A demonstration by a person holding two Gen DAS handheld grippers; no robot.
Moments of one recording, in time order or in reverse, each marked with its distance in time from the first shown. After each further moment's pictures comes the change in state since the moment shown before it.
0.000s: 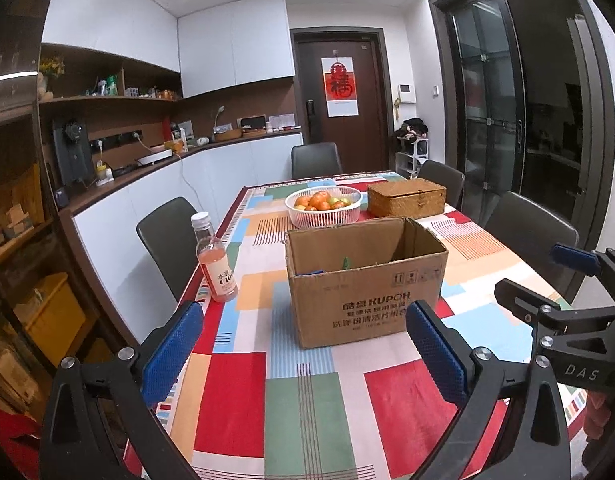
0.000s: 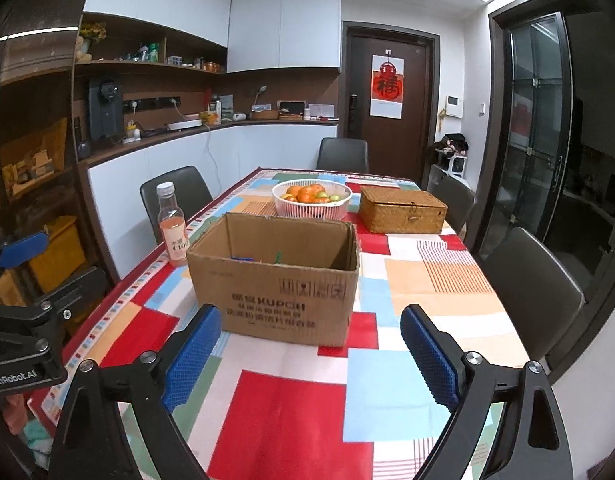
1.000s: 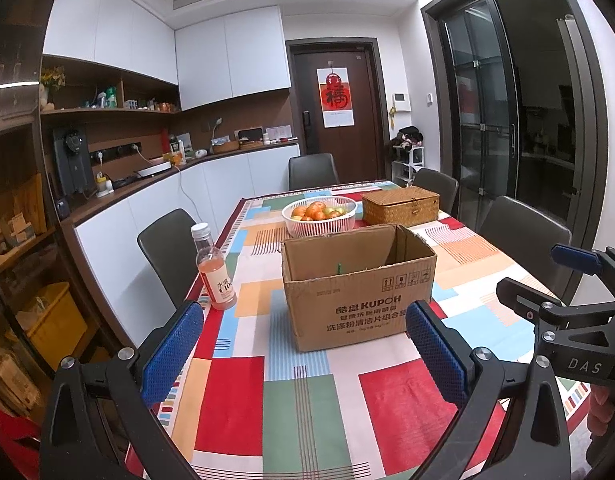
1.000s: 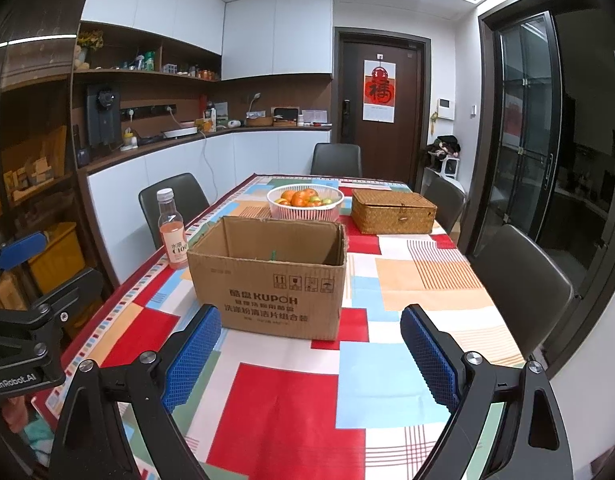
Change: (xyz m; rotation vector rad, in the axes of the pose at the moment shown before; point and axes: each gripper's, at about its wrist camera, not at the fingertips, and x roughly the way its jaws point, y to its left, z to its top) left arm -0.019 -0.005 -0.003 0.009 -0.037 -0.004; right arm -0.019 -0.006 -0.009 0.016 -0.019 -0.013
